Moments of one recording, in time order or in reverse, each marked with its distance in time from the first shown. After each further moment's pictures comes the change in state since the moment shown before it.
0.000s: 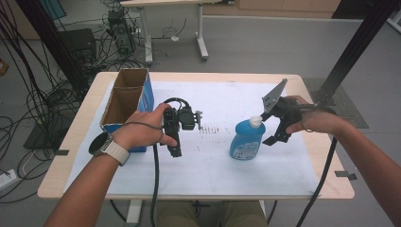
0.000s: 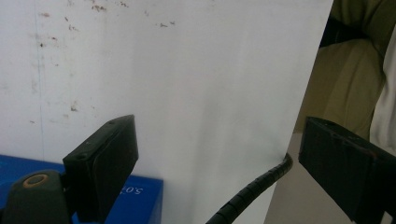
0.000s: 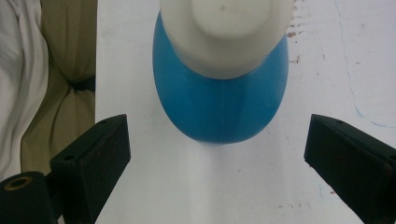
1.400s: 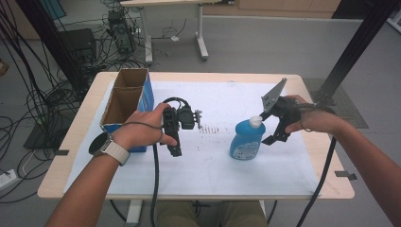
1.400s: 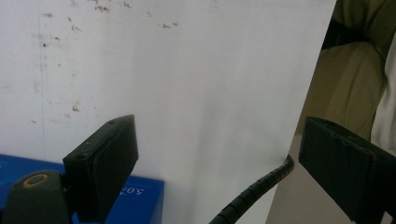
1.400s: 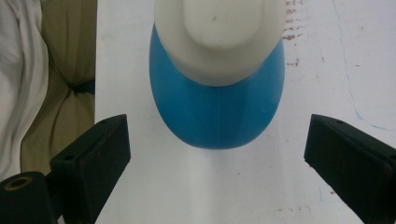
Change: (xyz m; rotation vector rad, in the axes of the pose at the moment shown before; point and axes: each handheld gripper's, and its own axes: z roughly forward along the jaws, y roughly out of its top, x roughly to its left) left arm 0.002 -0.001 0.000 -0.009 0.004 -0.006; right arm -0.002 0.001 0.001 -0.008 0.003 0.004
